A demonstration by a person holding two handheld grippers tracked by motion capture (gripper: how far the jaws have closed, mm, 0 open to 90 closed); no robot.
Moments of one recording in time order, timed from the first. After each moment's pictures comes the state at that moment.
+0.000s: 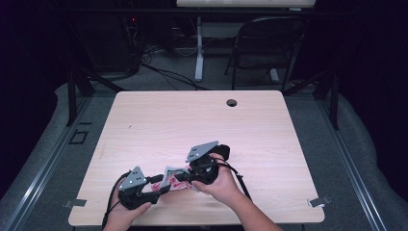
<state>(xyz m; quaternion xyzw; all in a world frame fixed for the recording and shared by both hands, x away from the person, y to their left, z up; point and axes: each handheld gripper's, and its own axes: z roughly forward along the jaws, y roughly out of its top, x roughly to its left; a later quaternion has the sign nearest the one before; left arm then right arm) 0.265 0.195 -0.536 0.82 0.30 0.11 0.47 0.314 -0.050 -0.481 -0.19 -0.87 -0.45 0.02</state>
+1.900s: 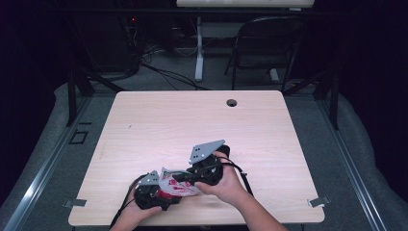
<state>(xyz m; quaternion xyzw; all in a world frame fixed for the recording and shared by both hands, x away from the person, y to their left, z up) 0.288 0.173 -0.590 0.85 0.30 -0.01 0.44 0.300 -0.058 -0.453 -0.13 -0.86 -0.49 0.02</state>
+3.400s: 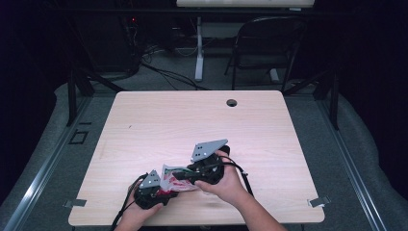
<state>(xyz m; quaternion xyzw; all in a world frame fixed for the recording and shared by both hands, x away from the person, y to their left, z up) 0.280 0.169 -0.577 0.85 0.31 0.07 0.42 0.301 -0.061 -0.452 -0.15 -0.85 -0.51 0.00</state>
